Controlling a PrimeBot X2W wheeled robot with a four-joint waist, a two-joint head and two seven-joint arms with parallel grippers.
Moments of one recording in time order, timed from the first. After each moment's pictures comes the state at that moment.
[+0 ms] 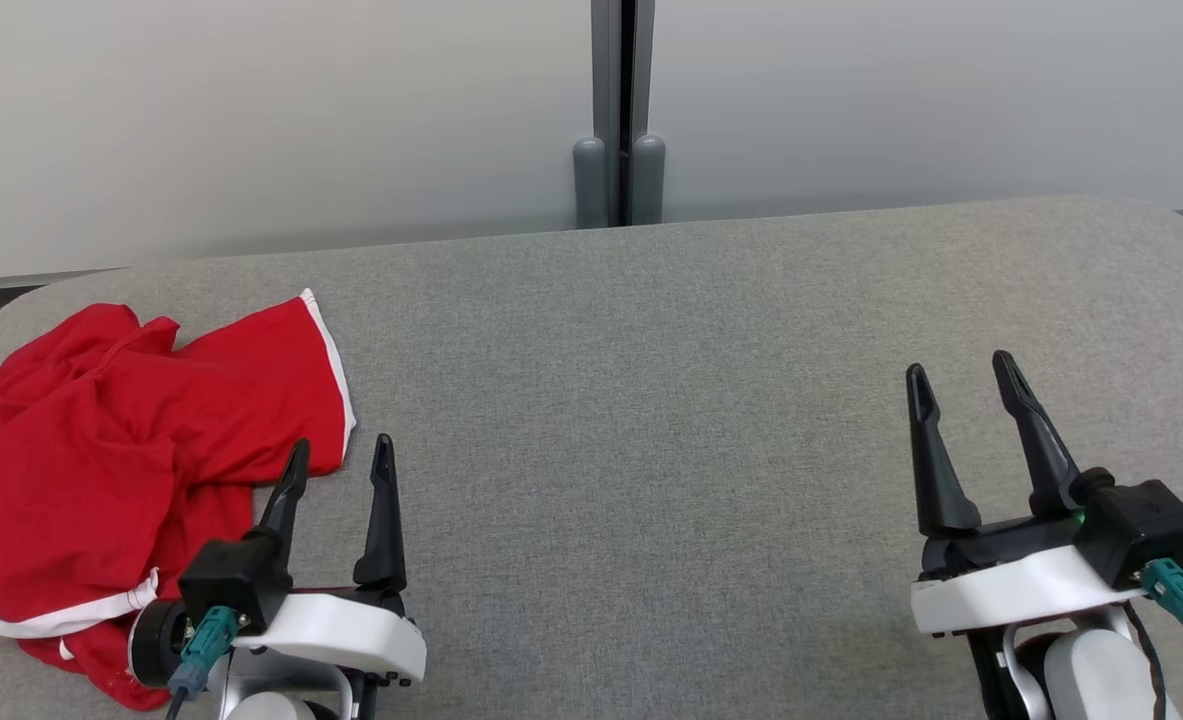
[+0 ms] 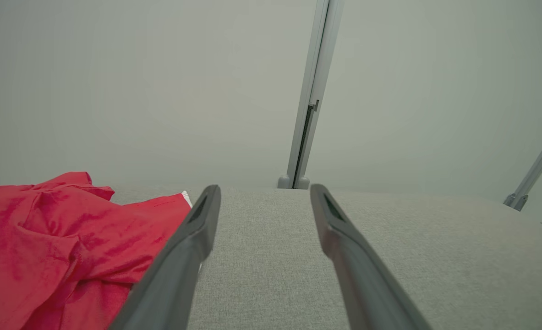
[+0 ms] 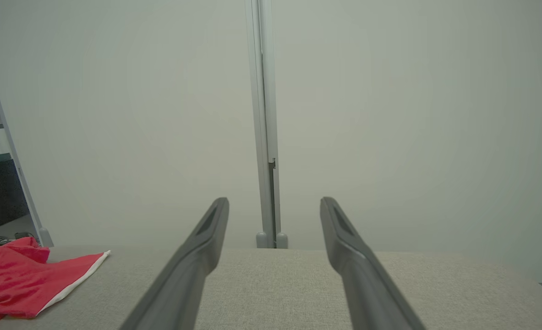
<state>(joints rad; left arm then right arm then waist) -0.07 0.06 -0.18 0.14 -0.29 0.10 -0.19 -0.14 -0.06 0.11 0.08 0.15 0.13 -0.19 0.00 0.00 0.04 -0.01</state>
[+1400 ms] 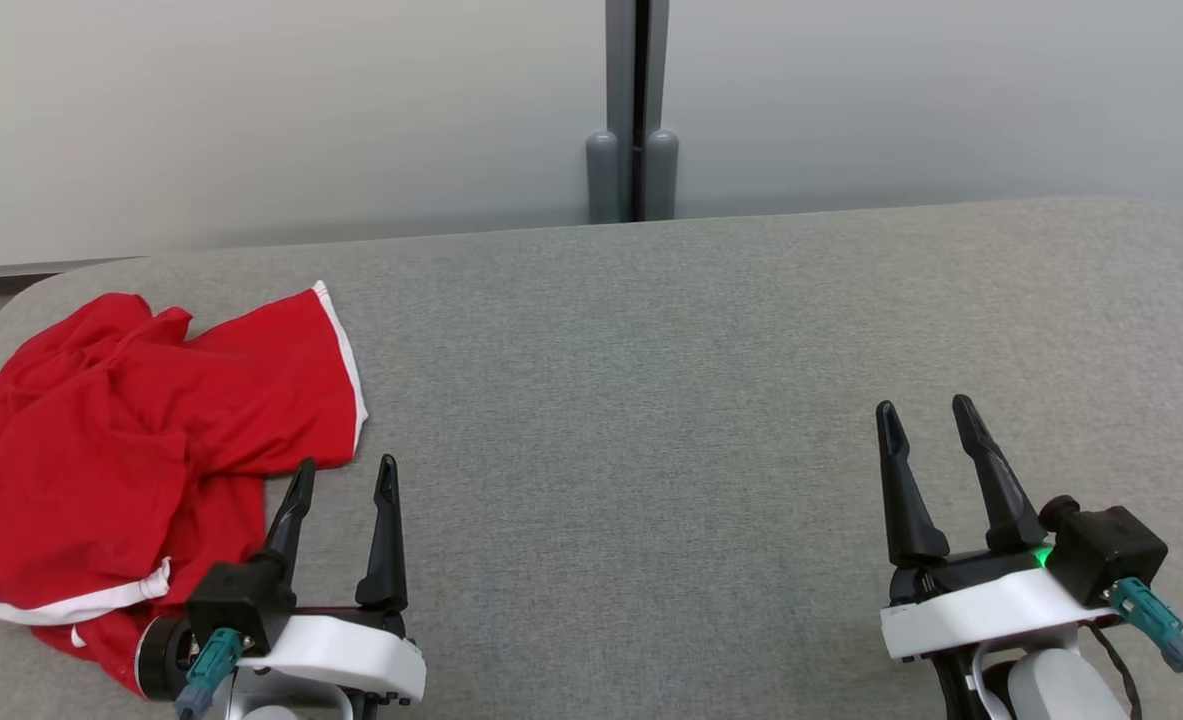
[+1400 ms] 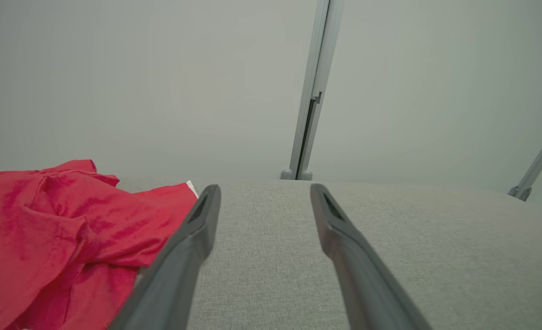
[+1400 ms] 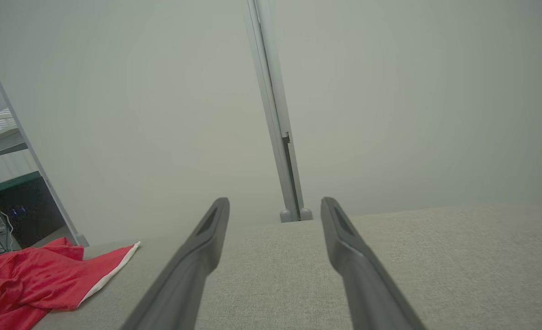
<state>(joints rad) -0.07 0.05 -0.17 0.22 -0.27 0.06 -0.26 -0.14 -0.05 0.17 0.22 0.28 0.13 -0.26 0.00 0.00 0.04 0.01</state>
